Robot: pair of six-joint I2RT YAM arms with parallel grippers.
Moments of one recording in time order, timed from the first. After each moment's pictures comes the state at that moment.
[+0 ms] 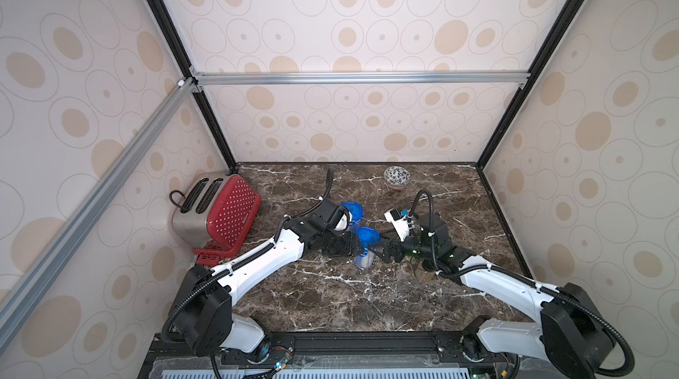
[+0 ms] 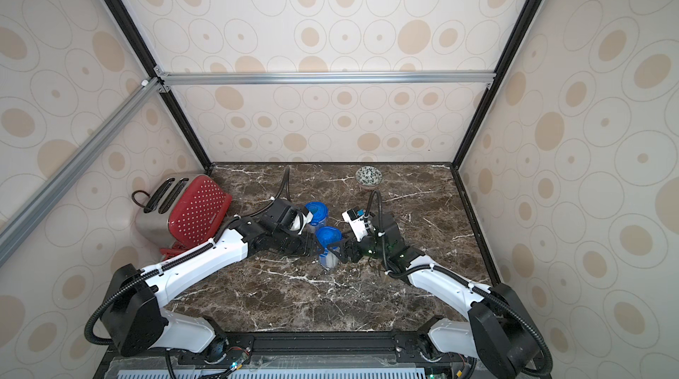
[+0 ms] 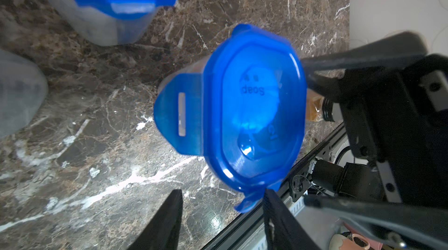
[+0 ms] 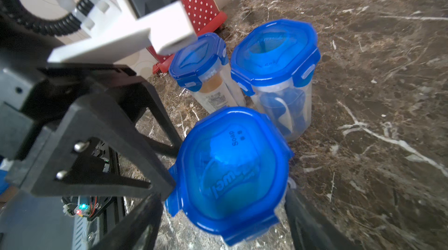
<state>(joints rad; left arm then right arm) -0.68 1.43 1.07 -0.62 0.34 -0.62 0.57 1.24 0.61 0.16 -0.52 0.22</state>
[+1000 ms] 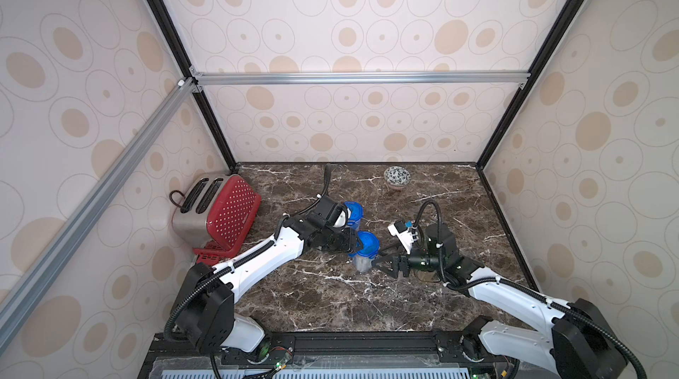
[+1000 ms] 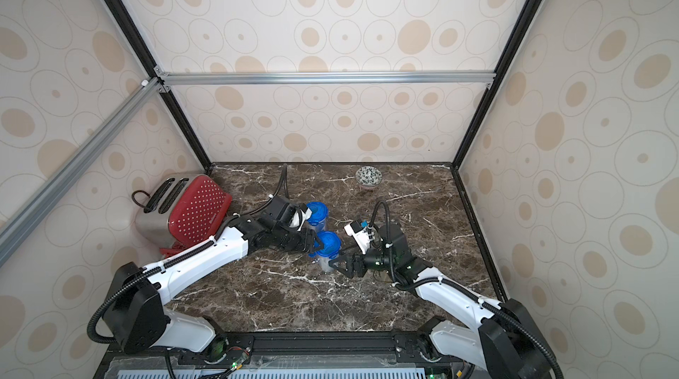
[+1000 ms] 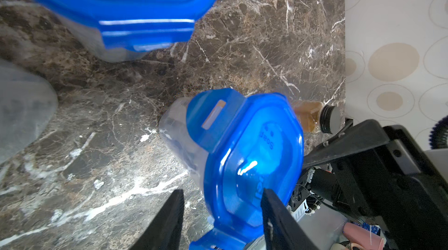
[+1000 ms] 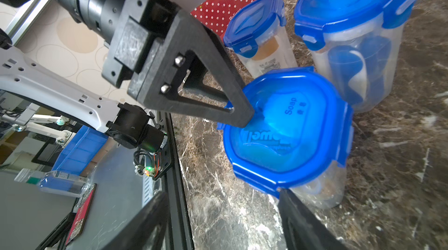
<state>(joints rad) -0.66 1.44 1.08 -0.60 0.35 -0.62 0.56 1.12 0.48 0.19 -0.76 0.33</state>
